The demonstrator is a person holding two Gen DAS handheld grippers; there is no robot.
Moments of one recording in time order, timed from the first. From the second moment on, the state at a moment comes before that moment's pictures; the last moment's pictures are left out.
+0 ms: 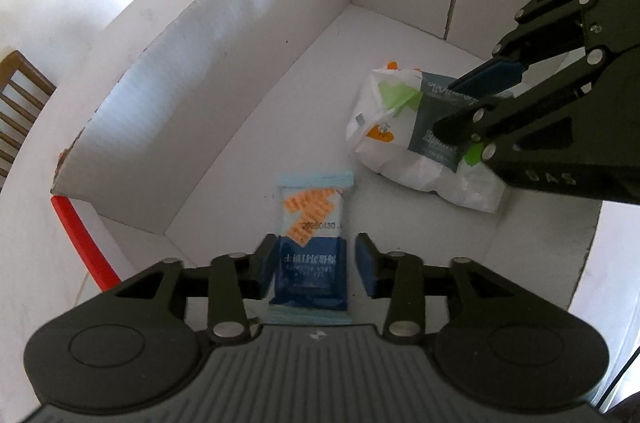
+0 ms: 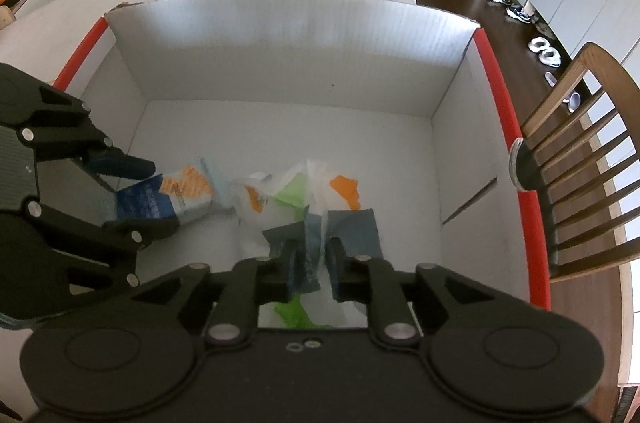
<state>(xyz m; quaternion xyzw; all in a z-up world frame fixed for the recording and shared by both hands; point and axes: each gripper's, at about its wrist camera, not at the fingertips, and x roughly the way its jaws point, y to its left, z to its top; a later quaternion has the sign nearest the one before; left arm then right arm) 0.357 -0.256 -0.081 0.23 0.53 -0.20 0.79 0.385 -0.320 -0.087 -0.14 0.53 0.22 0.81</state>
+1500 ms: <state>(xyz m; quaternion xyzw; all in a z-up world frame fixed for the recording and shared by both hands) 0.284 -0.204 0.015 0.13 0.44 -0.22 0.86 0.333 -0.343 0.012 -0.05 0.44 0.23 0.87</state>
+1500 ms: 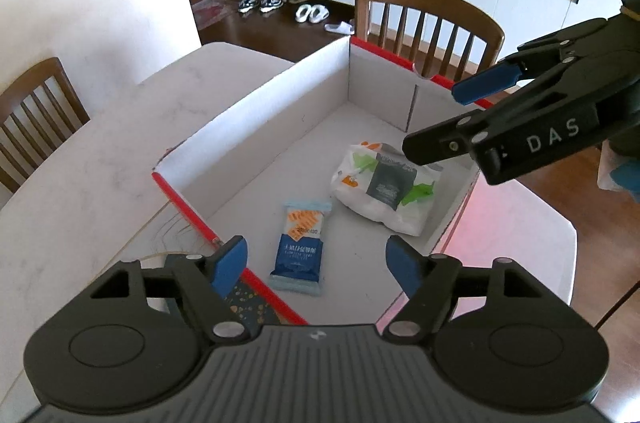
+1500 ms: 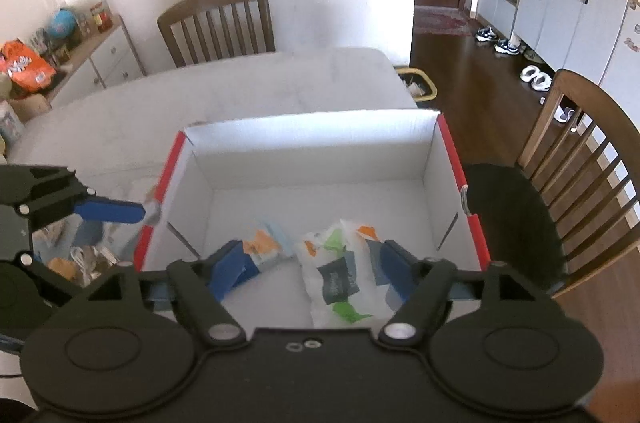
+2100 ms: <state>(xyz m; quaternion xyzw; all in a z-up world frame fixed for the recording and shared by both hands) 0.239 -0.155 0.032 0.10 0.41 -0.24 0.88 0.289 -0.323 0.028 -0.01 0.42 0.21 0.88</state>
